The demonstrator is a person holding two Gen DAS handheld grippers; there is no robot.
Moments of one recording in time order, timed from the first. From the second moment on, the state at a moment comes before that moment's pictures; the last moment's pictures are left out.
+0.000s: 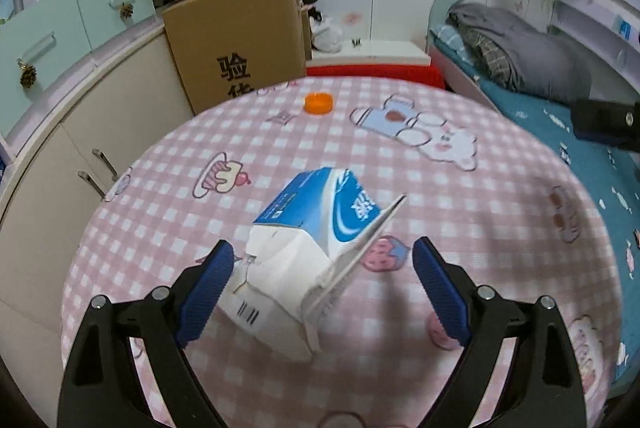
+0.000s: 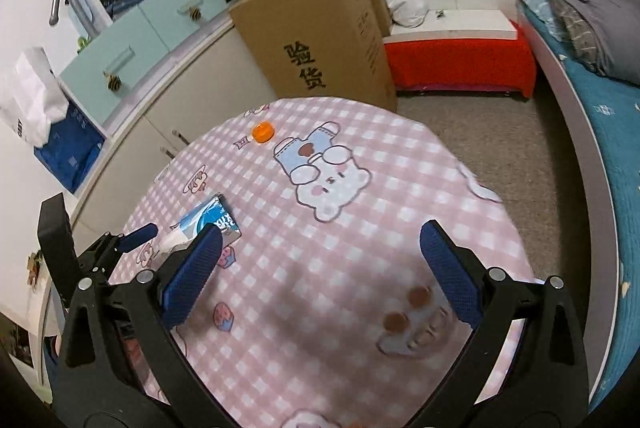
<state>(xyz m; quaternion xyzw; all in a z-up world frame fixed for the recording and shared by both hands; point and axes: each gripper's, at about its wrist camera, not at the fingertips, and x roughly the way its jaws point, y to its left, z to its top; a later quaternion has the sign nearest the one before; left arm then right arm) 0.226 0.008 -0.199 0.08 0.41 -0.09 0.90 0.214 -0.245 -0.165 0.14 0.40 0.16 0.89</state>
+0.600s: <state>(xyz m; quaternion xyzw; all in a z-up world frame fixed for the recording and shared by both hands) 0.243 0.061 -0.205 -0.03 0.40 -0.05 0.92 0.360 -0.114 -0.210 0.01 0.43 0.20 0.88</state>
